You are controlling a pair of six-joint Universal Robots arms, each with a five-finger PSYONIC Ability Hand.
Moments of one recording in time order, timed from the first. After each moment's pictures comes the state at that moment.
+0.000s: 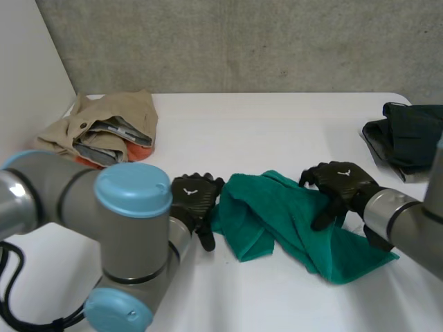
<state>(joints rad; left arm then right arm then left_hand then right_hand) 3.95 -2.14 -1.44 3.18 -1.75 3.16 1.83 -1.21 1.65 0.02 1.26 2.89 0.25 0.23 0.24 0.22 0.06 0.69 0.69 0.68 0.68 0.49</state>
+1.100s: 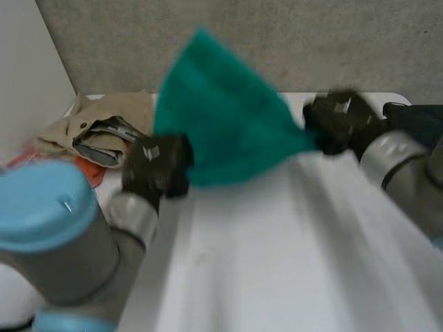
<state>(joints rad) 4.02 -1.83 -1.70 3.42 -1.79 3.09 1.89 -1.30 1.51 -0.09 1.28 2.76 1.14 1.20 1.19 1.20 1.00 1.11 1.18 1.19 1.20 0.99</state>
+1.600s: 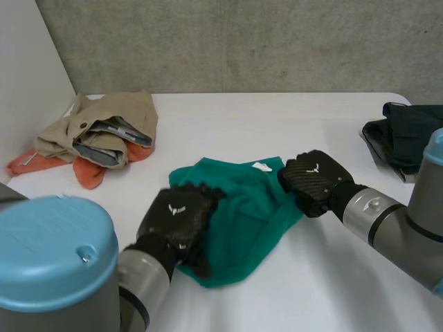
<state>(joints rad) 3.87 -1.77 -1.67 3.11 -1.79 3.11 1.90 -1.27 1.68 -0.08 1.10 2.62 0.24 0.26 0.27 0.26 0.08 1.11 1.18 1.20 1.20 0.99</state>
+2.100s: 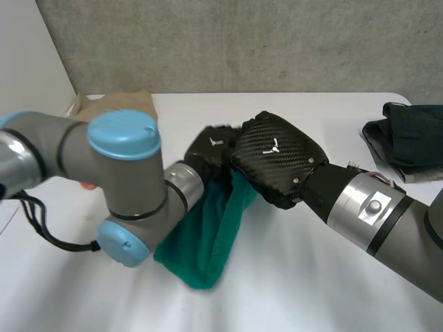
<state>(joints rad) 4.04 -2.24 -1.16 3.21 -1.43 3.25 2.04 -1.49 1.68 -0.13 0.93 2.59 0.55 0.52 0.51 0.50 0.33 1.11 1.18 1.20 1.20 0.99</state>
